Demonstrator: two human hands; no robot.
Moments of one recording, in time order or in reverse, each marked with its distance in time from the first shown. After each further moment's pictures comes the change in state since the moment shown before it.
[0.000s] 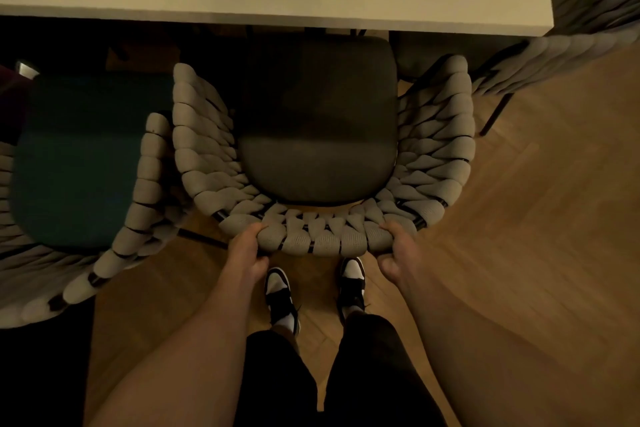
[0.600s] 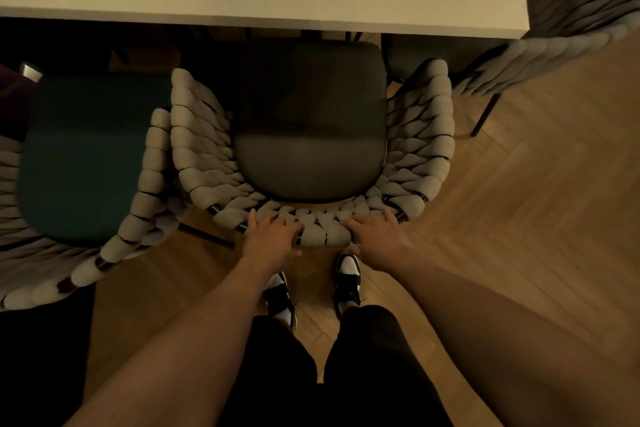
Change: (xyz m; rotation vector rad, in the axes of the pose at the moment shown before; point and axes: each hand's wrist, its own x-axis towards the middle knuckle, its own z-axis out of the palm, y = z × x) left_hand -0.043 -0.016 0.012 2.262 -0.161 0.830; right_hand 0.002 -0.001 -0.016 -2.462 -0.361 -0.982
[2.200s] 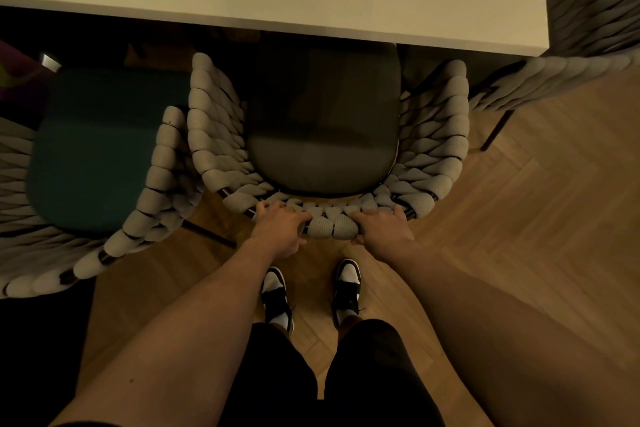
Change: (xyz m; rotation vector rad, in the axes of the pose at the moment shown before) left_hand 0.027 -0.005 -0.024 -0.015 0.001 0.020; right_hand 0.029 0.012 -0.018 0.000 -0.006 0.079
